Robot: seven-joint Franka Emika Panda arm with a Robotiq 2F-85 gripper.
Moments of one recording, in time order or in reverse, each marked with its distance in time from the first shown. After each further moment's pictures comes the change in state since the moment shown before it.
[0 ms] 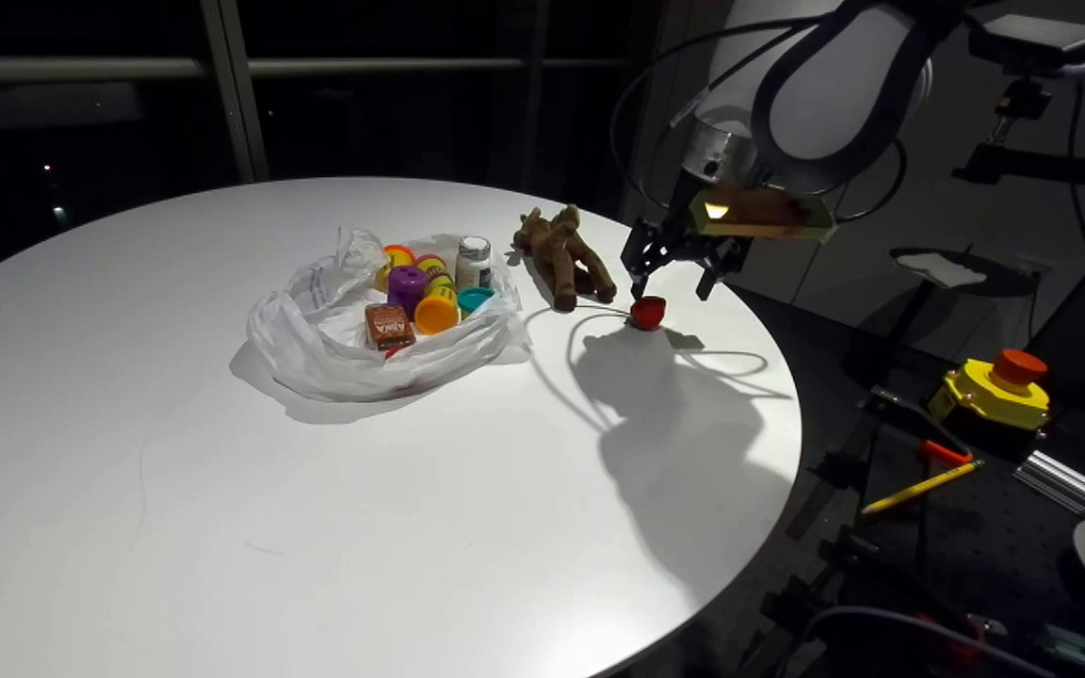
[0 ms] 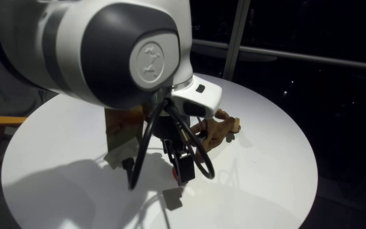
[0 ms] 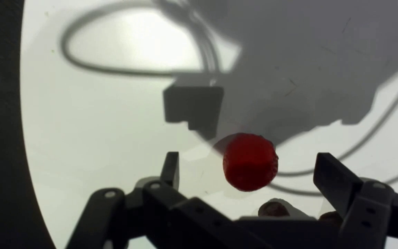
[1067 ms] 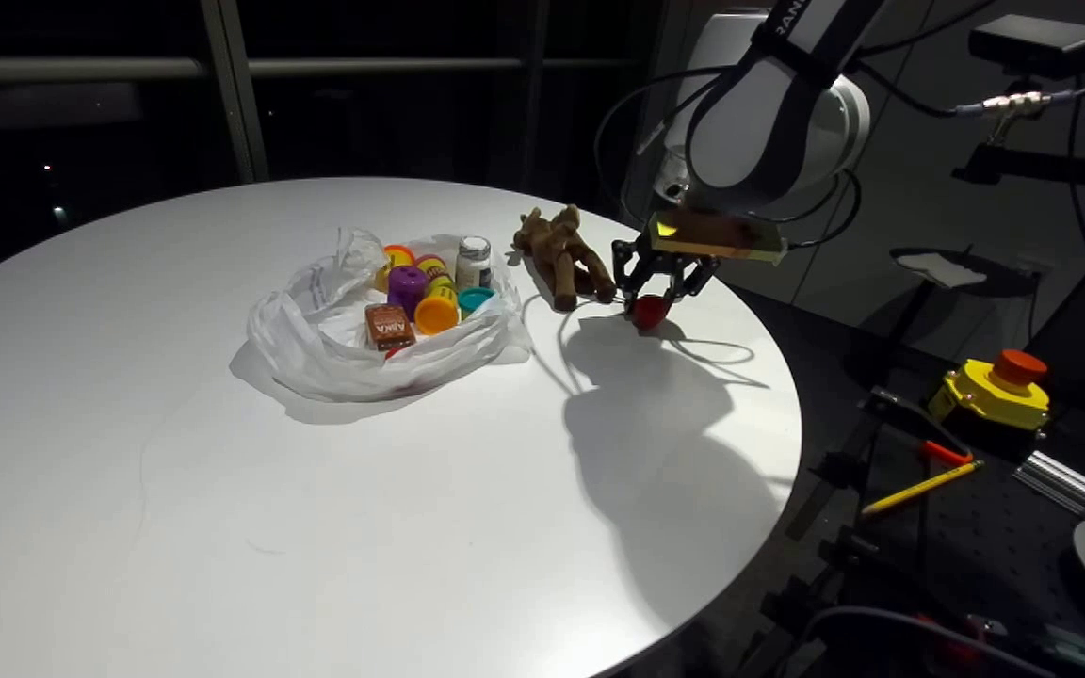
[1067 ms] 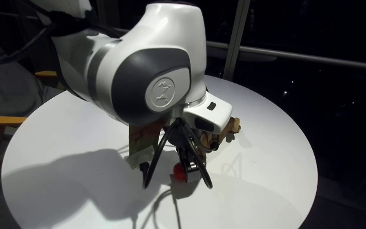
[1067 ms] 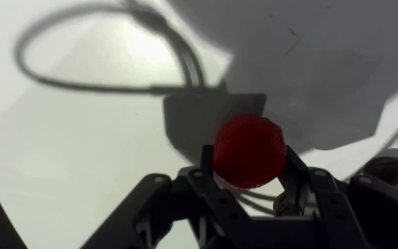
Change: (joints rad) arm 0.073 0.162 -0.055 0.131 0.227 0.025 -0.039
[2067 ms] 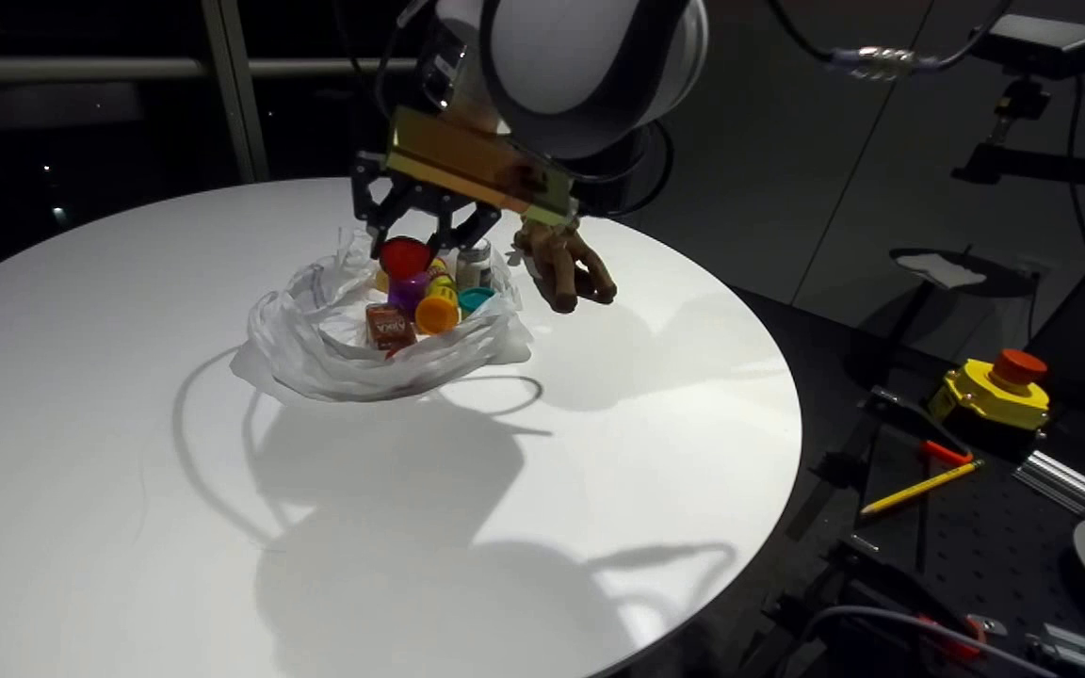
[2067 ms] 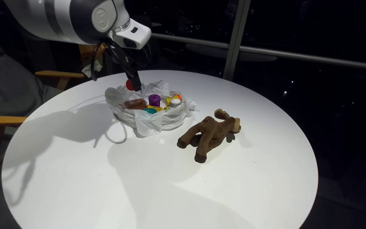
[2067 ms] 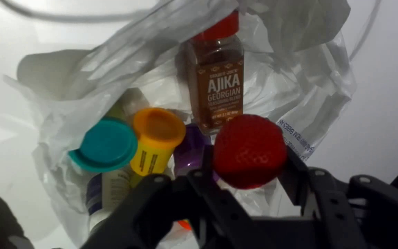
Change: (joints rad) arm 0.303 0.048 0.120 0.322 0.003 0.053 0.219
